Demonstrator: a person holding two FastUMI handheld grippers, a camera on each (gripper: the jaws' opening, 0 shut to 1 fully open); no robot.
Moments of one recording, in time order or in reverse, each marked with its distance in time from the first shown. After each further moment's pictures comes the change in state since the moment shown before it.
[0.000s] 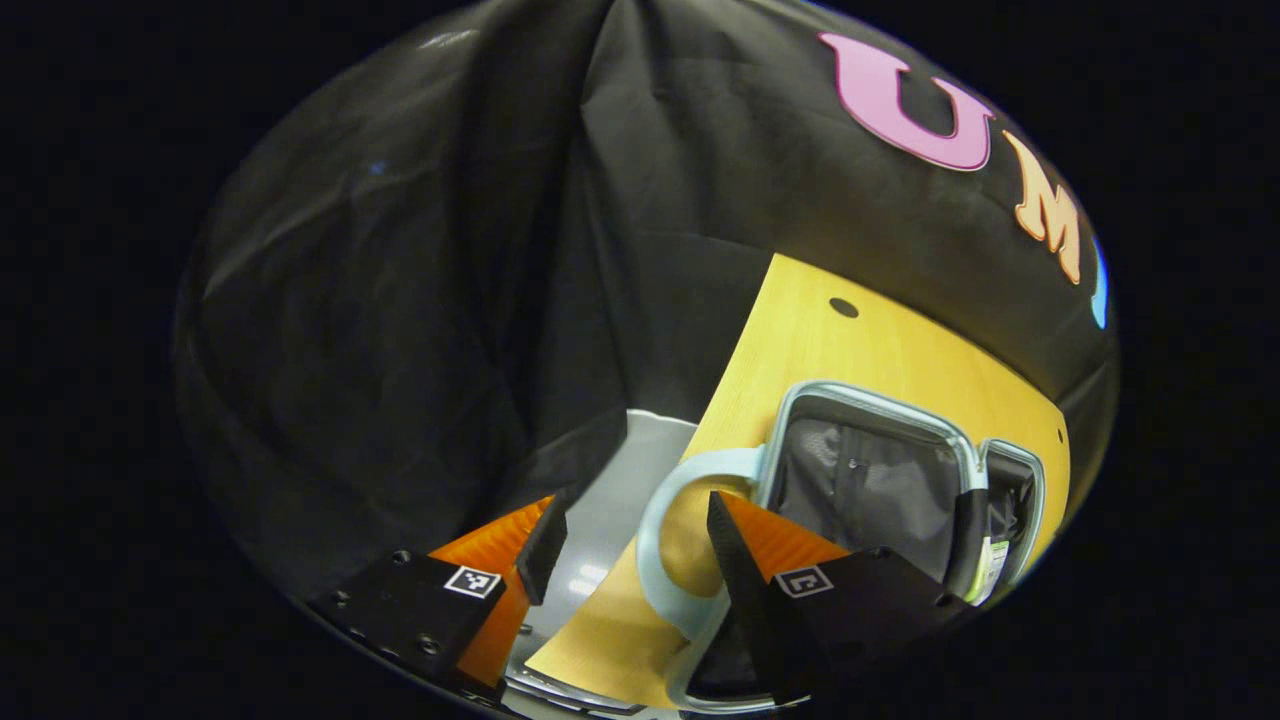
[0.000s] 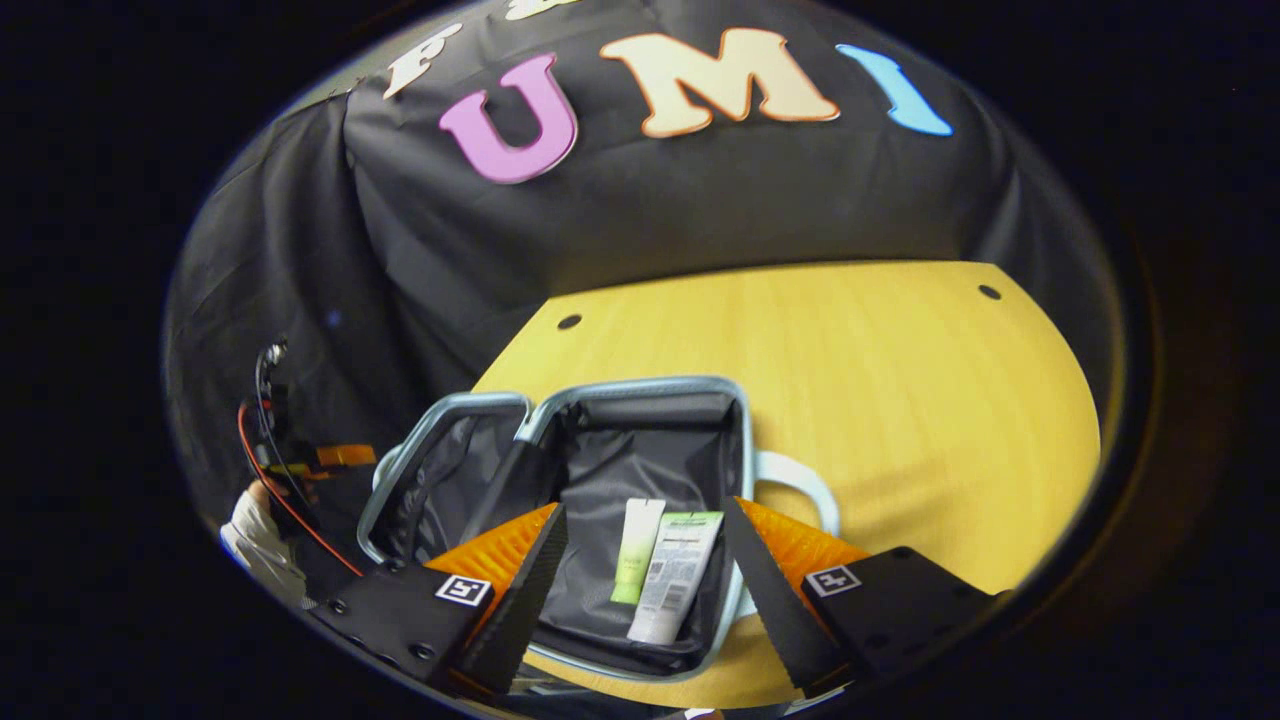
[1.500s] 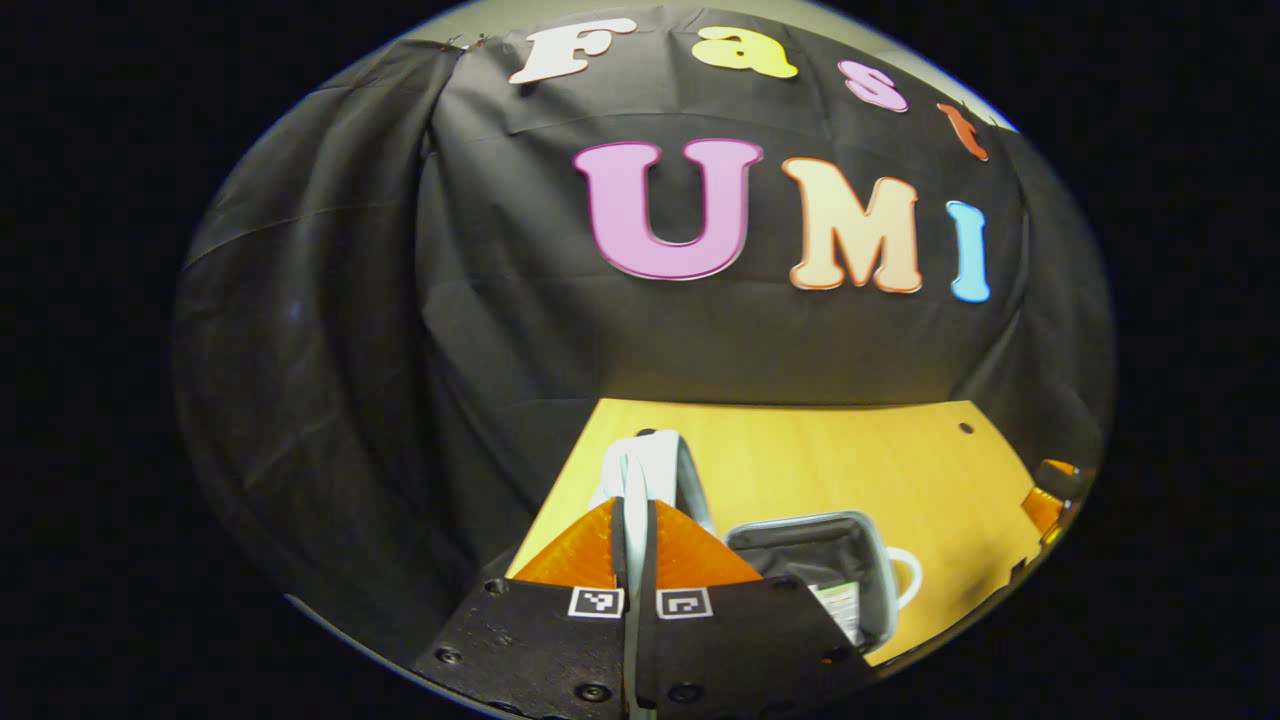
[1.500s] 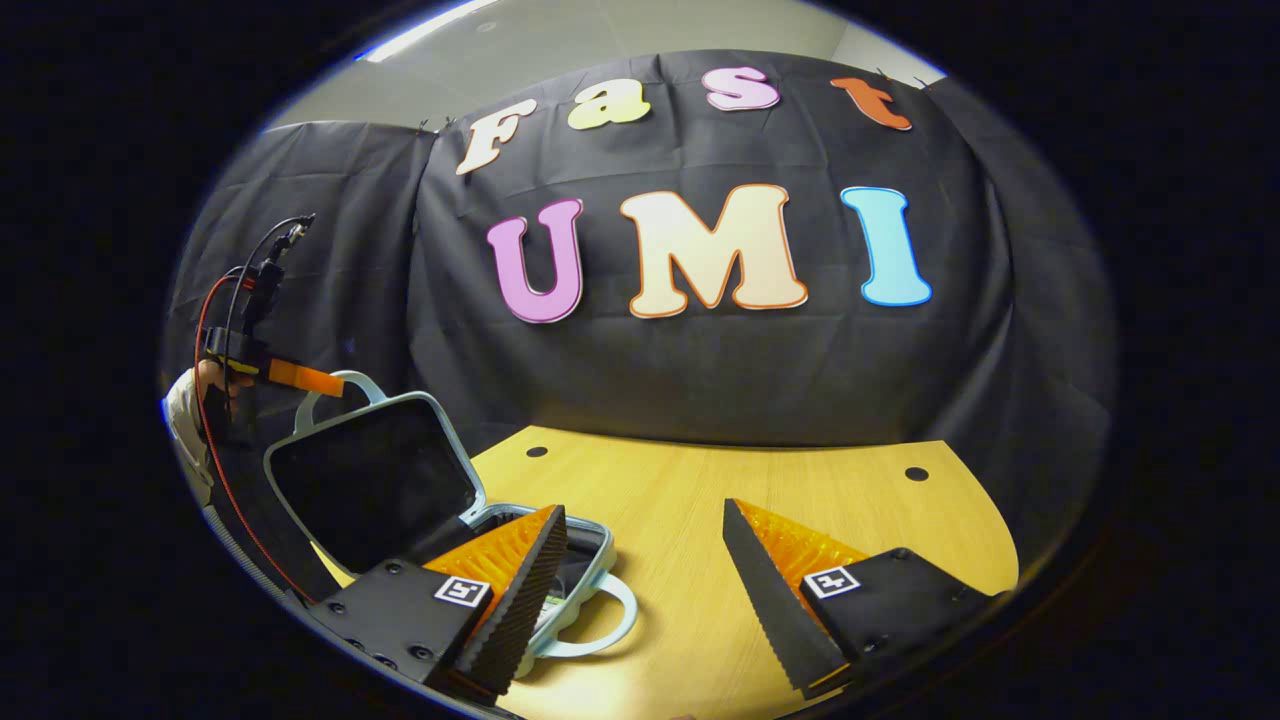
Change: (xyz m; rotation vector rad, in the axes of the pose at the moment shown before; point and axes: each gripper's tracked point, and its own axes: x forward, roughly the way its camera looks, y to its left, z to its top) left arm -0.239 -0.323 0.062 0.283 -0.407 -0.236; right arm -0.108 -0.105 0.121 -0.227 -0.431 0.057
